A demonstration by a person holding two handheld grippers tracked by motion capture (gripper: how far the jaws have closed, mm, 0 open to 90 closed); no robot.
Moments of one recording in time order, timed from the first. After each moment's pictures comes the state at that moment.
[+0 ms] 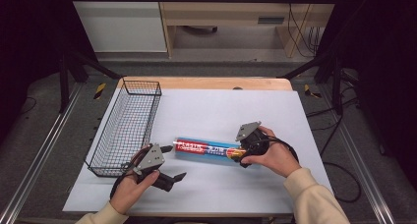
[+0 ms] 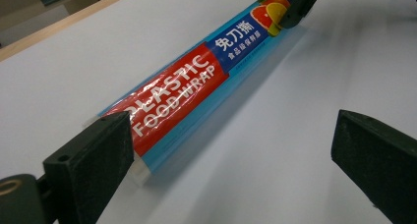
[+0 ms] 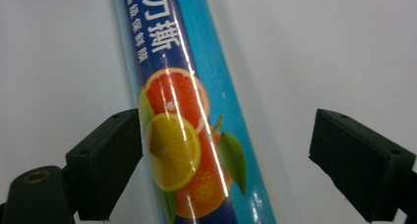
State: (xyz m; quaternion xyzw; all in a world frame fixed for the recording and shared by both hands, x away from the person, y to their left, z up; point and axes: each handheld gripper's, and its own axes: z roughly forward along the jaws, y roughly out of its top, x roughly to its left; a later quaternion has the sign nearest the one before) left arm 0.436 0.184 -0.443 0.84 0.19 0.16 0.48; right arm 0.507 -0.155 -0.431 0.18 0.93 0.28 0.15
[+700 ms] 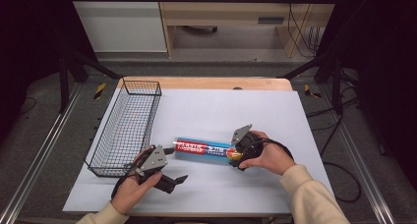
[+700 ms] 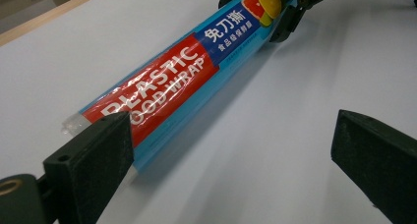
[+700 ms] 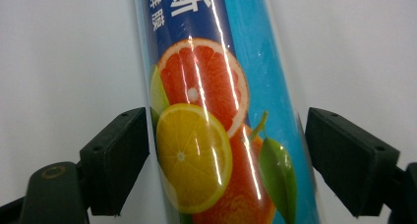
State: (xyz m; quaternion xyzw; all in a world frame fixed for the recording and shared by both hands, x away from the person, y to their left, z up) left arm 0.435 0.178 -0.447 0.85 0.18 0.15 0.47; right arm 0.514 -0.145 -0.452 0.15 0.95 0.25 0.10
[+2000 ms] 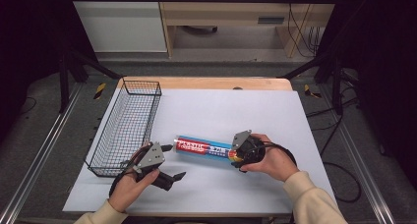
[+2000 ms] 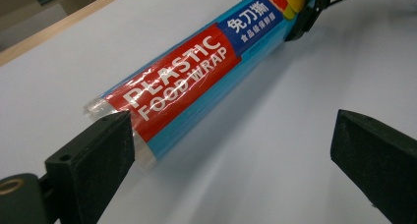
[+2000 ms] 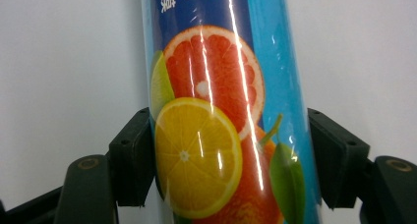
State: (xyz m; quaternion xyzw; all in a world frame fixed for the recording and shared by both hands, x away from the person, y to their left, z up) left arm 0.438 0.182 -0.433 0.85 0.17 0.17 0.46; right arm 0.492 -0.143 -0.439 0.13 0.96 0.22 0.14
